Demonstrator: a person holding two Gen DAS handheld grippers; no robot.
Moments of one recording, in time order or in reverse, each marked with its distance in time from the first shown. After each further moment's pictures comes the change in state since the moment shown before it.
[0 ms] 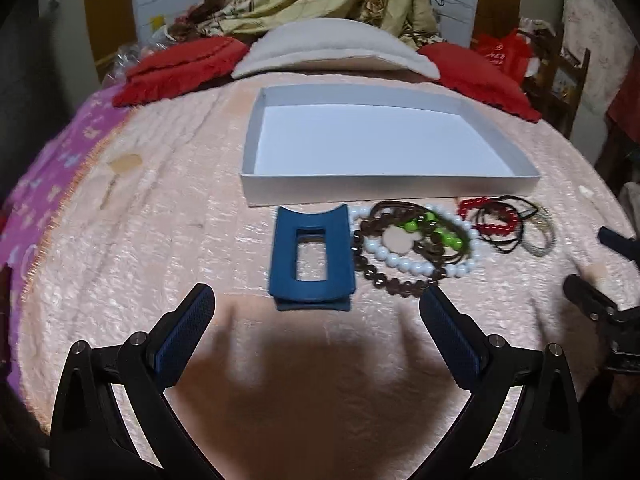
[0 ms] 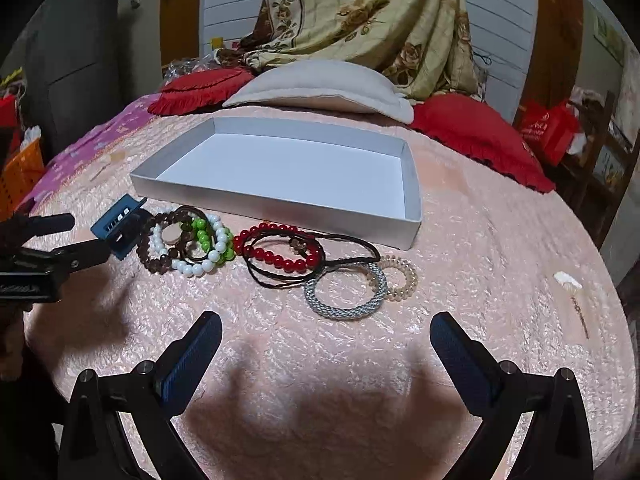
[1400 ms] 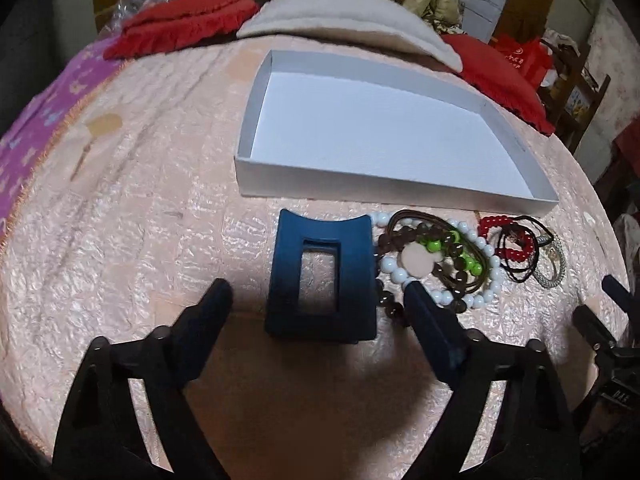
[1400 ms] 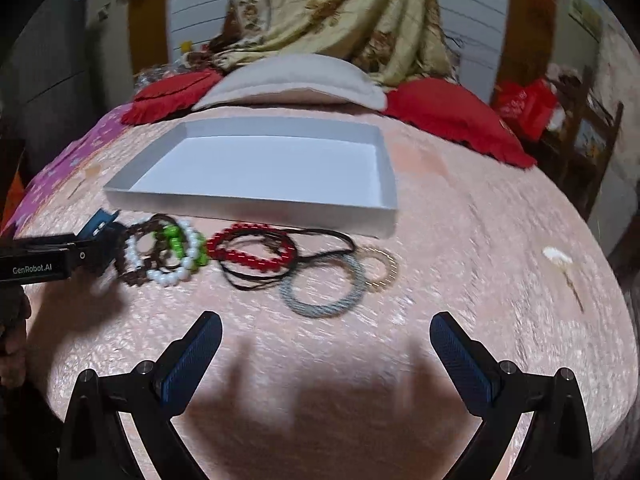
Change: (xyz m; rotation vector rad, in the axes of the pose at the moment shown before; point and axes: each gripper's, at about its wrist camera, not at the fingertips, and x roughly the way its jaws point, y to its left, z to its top) left arm 0.044 0.018 0.023 -0.131 0.143 -0.088; right arm 0.009 -0.020 -0.001 0.125 0.033 -0.050
